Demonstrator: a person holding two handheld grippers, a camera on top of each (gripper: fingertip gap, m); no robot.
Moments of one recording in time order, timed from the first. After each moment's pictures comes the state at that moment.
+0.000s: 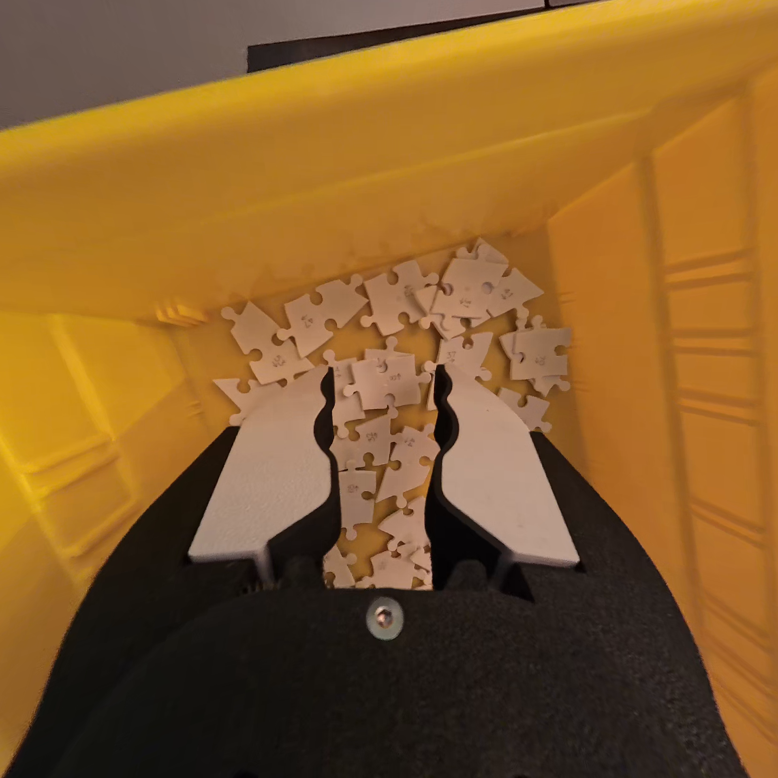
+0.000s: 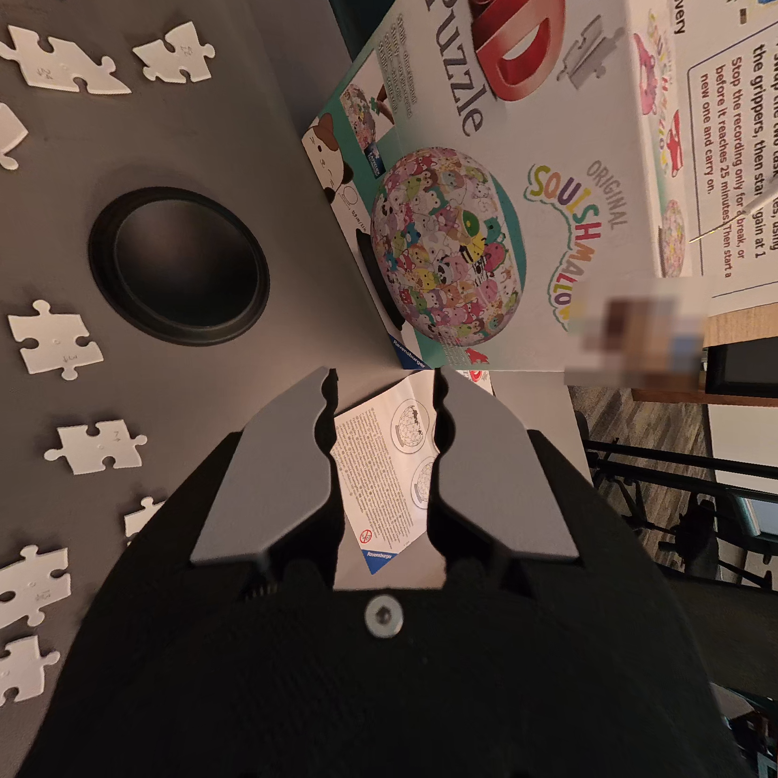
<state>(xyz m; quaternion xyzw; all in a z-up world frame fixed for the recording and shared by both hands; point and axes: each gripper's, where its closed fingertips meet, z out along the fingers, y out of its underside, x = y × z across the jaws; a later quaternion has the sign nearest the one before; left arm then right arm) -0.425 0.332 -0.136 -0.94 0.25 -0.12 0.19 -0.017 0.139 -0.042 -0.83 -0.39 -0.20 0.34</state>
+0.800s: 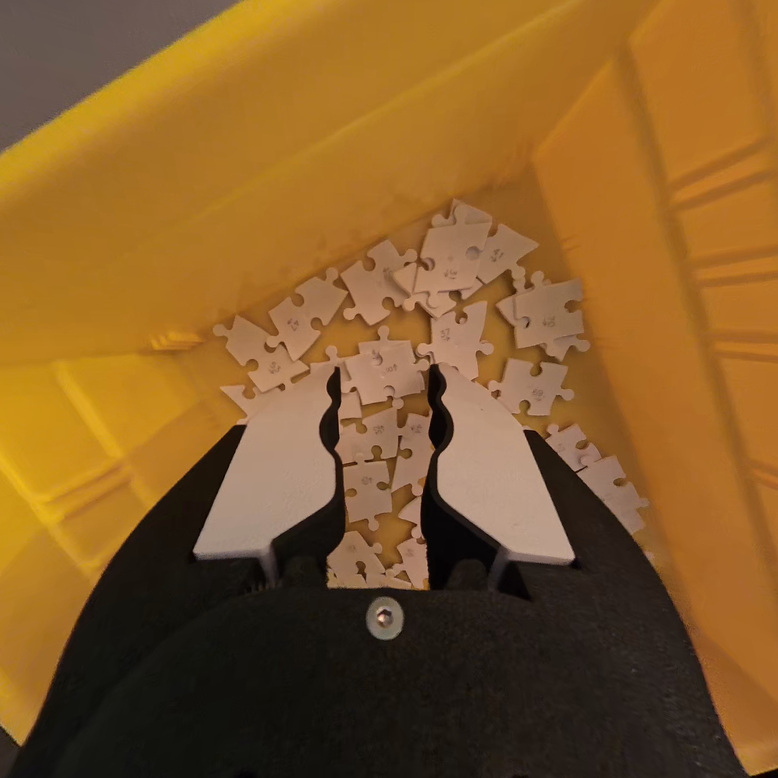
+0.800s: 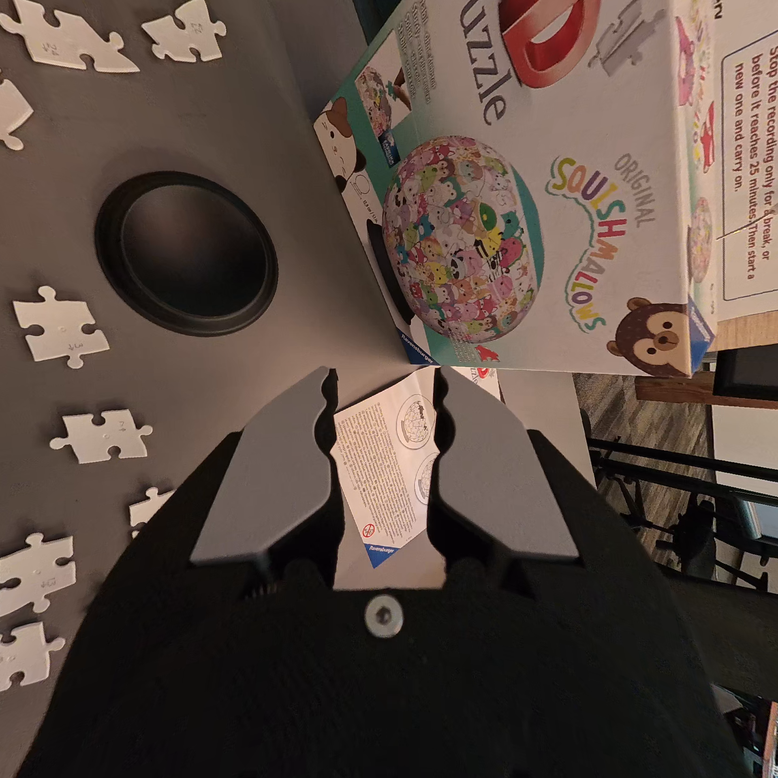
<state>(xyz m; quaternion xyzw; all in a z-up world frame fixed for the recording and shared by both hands) -0.425 0.325 -0.139 -0.92 0.35 -0.05 0.18 -0.018 0.136 -0.048 -0.84 -0.39 -0.20 0.32</state>
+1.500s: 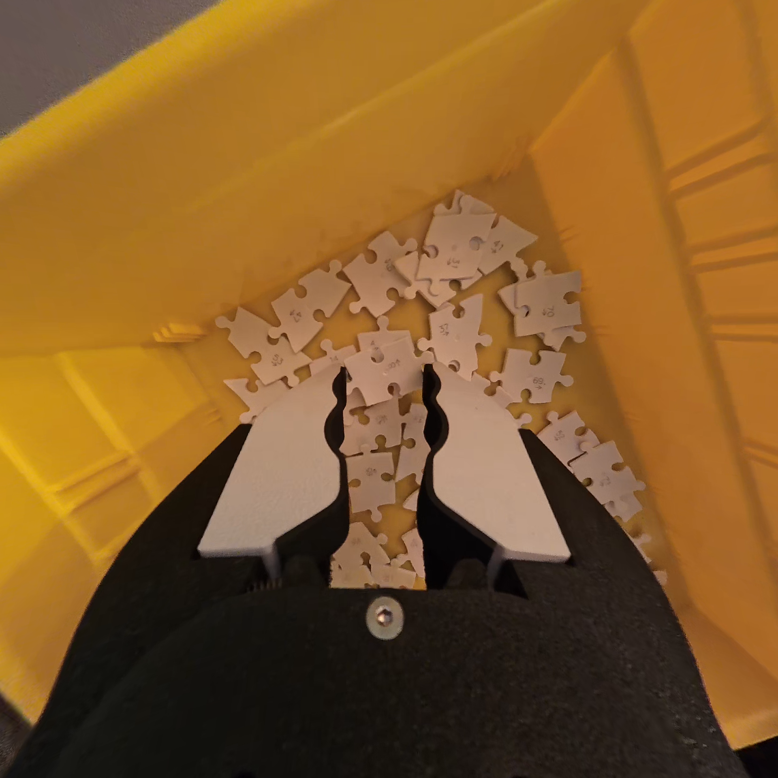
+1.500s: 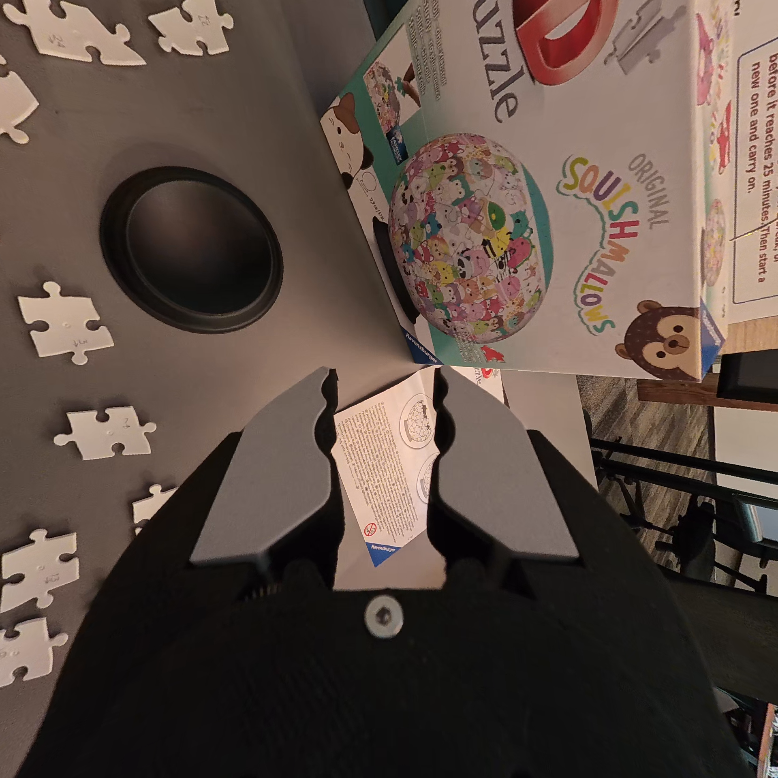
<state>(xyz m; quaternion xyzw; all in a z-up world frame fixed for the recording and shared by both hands) -0.429 0.323 -0.136 -0.92 0.35 -0.07 0.18 -0.019 0.135 -0.051 -0.84 -0.40 -0.20 0.32</state>
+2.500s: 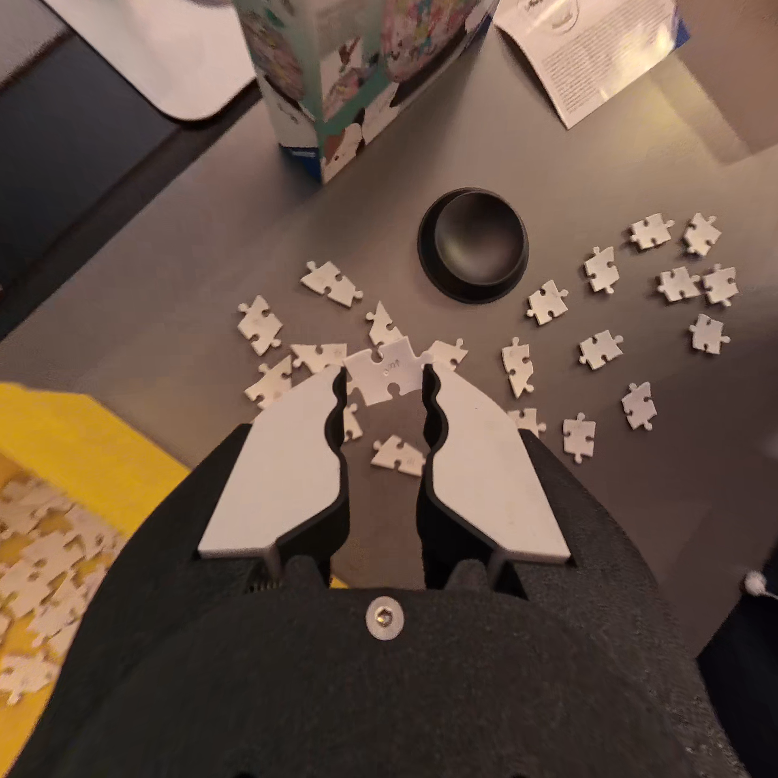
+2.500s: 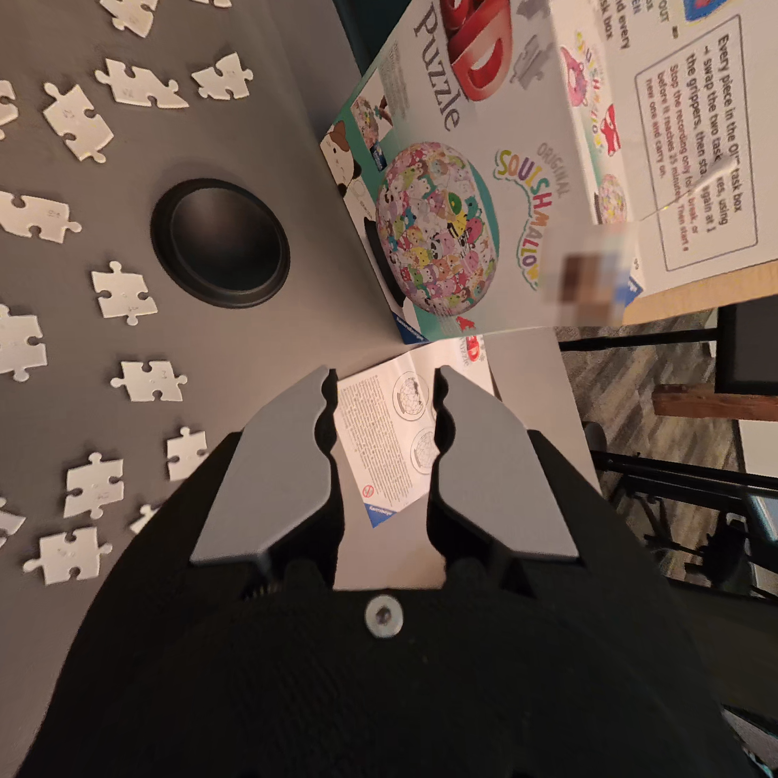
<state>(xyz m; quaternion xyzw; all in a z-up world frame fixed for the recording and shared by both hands) -0.225 0.175 -0.052 -0.81 0.51 -0.20 0.21 -0.008 0.102 -0.009 -0.83 -0.39 -0.17 0.35</state>
